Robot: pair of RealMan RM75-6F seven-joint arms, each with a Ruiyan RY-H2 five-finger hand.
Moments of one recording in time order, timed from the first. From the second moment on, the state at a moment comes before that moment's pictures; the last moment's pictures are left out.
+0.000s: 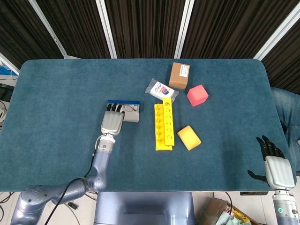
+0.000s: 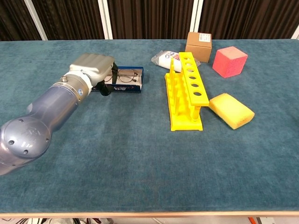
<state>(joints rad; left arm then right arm) -0.91 -2.02 -0.33 -1.00 0.87 1.09 0.76 0.07 -1.15 0.08 -1.70 -1.35 1.42 -0.14</state>
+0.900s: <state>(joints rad) -0.87 -1.97 -0.34 -1.05 0.84 1.08 0.76 0.07 -1.15 0.09 -1.72 -1.34 1.41 -0.14</state>
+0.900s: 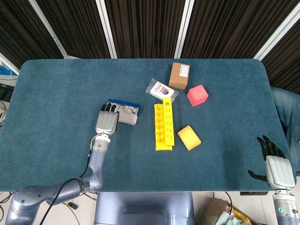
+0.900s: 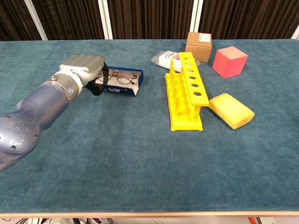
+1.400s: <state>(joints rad) -0.76 -1.79 -0.28 -1.30 0.84 1.12 0.75 0.07 -1.15 0.09 -1.72 -1.34 1.41 -0.14</state>
